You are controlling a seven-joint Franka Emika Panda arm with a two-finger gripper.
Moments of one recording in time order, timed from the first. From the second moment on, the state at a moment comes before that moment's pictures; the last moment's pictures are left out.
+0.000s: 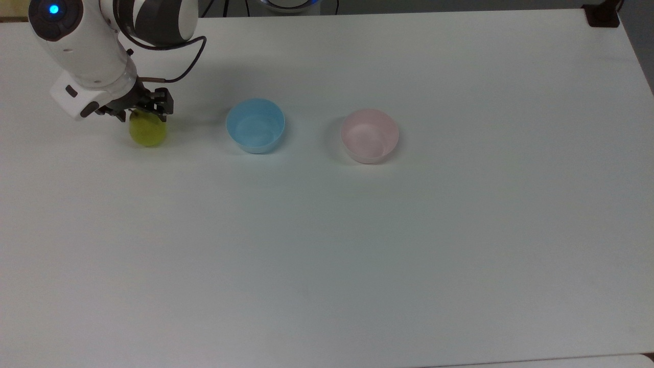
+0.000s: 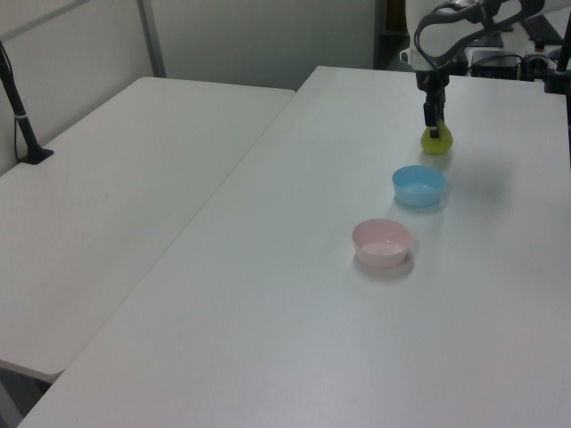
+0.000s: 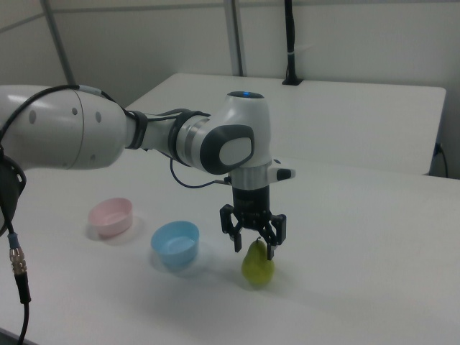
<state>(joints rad) -0.35 0.38 -0.01 -1.70 -0.12 1.94 -0.37</state>
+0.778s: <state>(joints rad) -0.05 0.10 0.01 -1.66 -0.12 1.65 -0.12</state>
